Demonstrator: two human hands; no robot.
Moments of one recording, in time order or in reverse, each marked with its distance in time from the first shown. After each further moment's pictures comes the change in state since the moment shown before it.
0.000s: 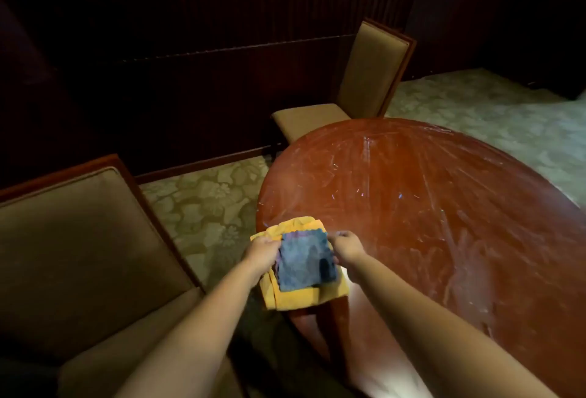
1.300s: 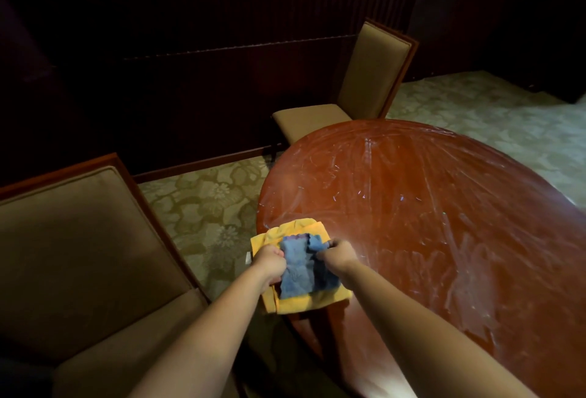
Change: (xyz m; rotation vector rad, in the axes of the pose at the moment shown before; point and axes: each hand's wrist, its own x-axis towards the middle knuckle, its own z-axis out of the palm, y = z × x) left_hand -0.002 0.001 0.014 0.081 -0.048 -0.086; right_hand -0.007 0.000 0.012 -0.252 -0.020 -0.006
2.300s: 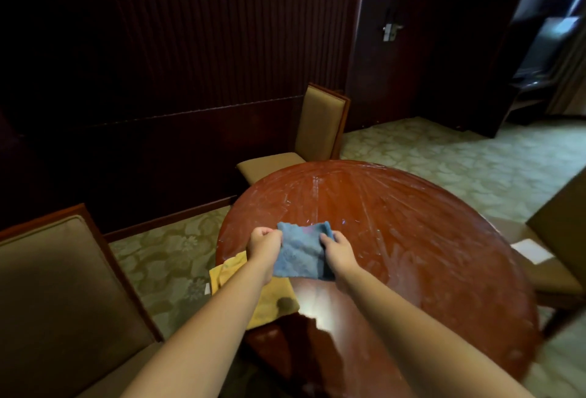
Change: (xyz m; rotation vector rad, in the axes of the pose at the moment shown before) left_hand -0.111 0.089 0.050 -0.452 0.100 0.289; right_hand -0.097 -0.010 -0.110 0.552 0.109 -0.241
